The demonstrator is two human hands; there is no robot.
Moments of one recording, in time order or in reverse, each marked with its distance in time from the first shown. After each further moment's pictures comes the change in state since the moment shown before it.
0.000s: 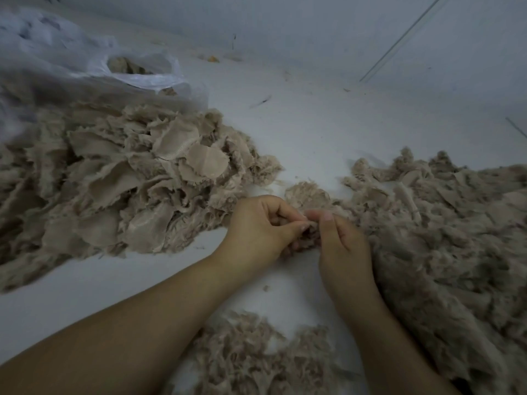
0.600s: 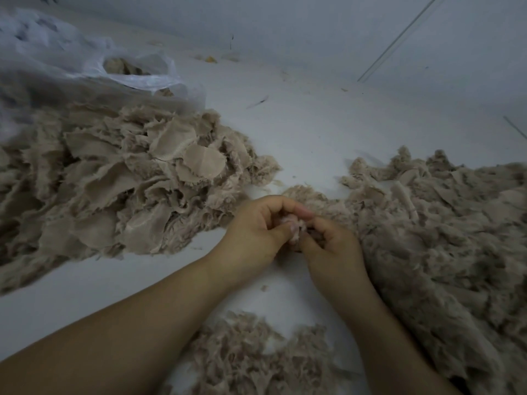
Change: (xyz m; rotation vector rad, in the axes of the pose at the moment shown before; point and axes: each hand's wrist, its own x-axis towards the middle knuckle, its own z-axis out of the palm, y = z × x) left_hand -0.004 0.000 -0.004 -0.101 -0.151 0.030; right_hand 0.000 0.005 -0.001 -0.076 -0.177 -0.060
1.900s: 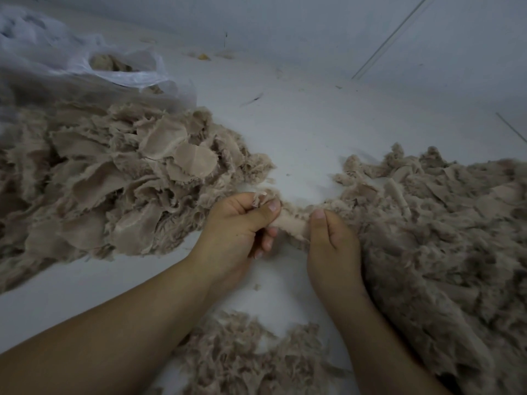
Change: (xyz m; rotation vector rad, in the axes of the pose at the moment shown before) left_hand -0.004 0.005 -0.004 -0.337 0.165 -0.192; right_hand 0.001 0.001 0.006 -0.080 0.288 -0.030
